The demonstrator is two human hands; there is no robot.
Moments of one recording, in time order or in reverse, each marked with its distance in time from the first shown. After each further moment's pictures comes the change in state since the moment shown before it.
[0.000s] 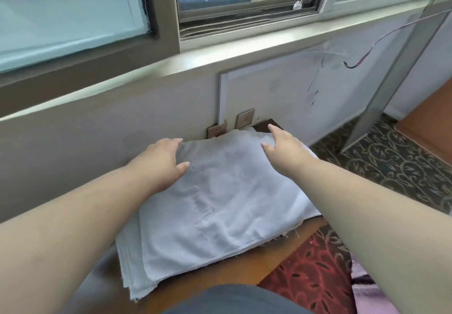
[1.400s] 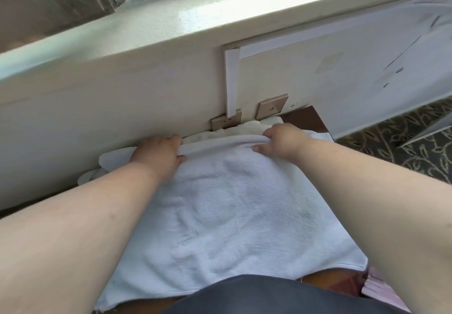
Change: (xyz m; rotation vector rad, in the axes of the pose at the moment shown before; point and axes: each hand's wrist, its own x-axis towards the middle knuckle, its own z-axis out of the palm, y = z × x) left_hand 0.159 -0.026 0.105 0.255 -0.088 -0.215; right_hand 0.244 0.057 0.090 -0.407 -0.444 -0.347
